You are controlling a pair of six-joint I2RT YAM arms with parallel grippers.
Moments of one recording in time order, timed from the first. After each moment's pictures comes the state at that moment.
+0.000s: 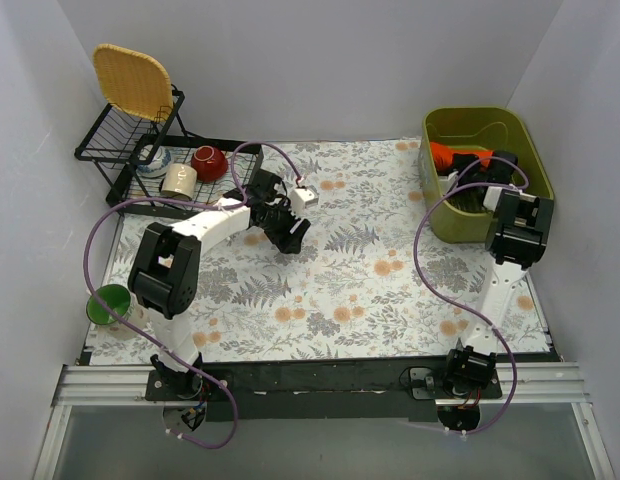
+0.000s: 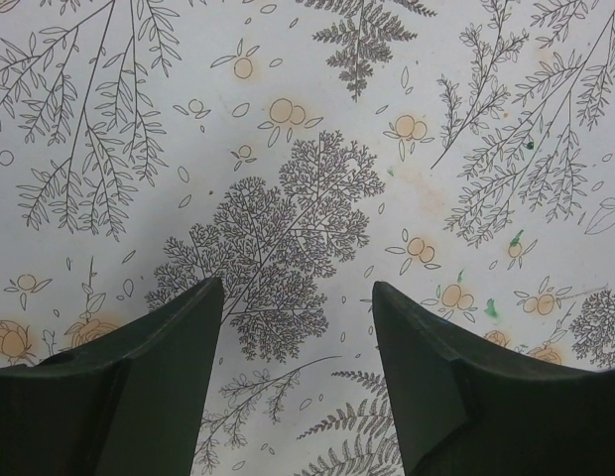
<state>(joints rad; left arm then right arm) -0.46 1.85 1.30 -0.49 0.44 0.39 -0.26 2.39 1.65 0.21 -0.76 -1.98</state>
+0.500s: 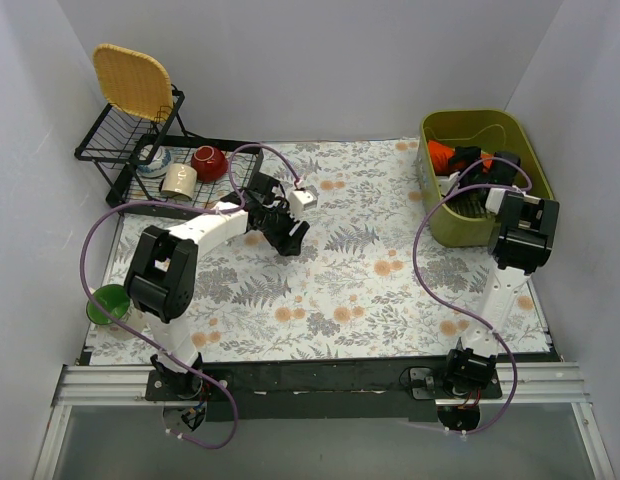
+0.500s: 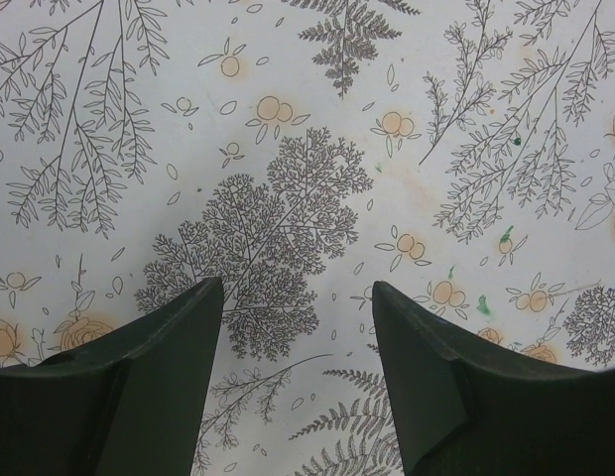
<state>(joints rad) -0.46 1.81 1.25 -0.45 0.46 0.39 -0.27 2.27 1.50 0.23 -0.73 -1.96</state>
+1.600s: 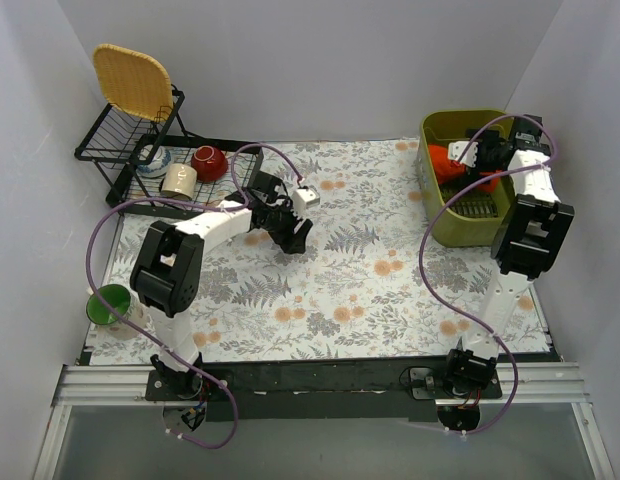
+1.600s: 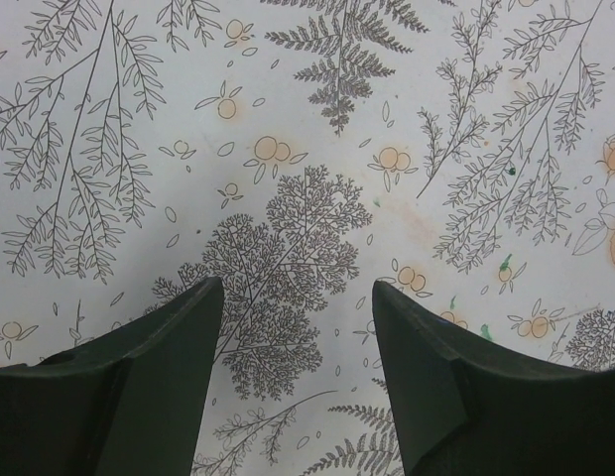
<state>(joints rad) -0.46 1.85 1.27 -0.39 0.51 0.38 -0.28 2.18 1.92 -0.63 -0.67 -1.79</state>
